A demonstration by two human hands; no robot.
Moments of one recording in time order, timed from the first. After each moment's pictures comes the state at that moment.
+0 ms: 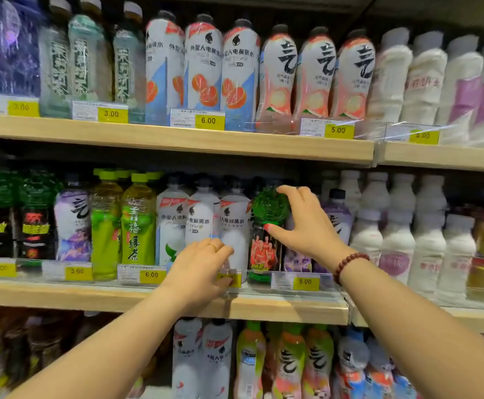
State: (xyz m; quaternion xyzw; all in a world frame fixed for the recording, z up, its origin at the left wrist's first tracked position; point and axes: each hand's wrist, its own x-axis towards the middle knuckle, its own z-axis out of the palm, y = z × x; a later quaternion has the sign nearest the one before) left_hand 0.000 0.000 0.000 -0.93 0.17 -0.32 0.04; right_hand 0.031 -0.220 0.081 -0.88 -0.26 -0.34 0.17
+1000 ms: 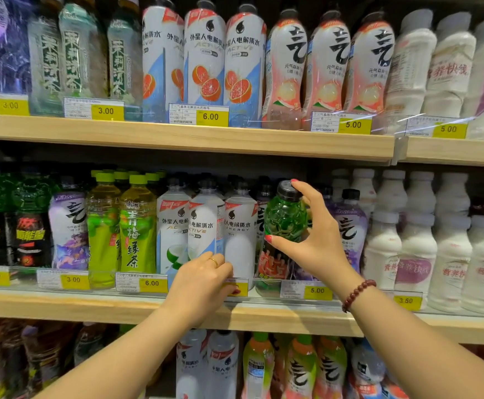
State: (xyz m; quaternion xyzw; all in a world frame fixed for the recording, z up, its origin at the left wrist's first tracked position) left_hand 0.011 -0.001 -0.015 -0.89 0.18 -0.41 0.04; right_hand 0.043 -0.215 0.051 -0.76 -0.34 -0.40 0.39
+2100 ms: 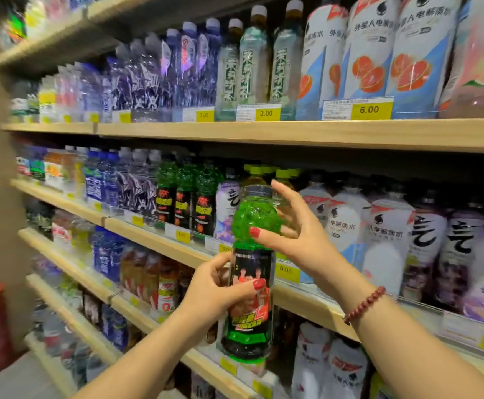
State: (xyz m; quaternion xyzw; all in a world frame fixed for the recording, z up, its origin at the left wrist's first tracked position) left_hand -0.125 0.101 -0.030 -0.68 0.00 -0.32 -0.66; right_hand -0.018 -0.026 0.050 -0.61 -0.53 0.01 0.59
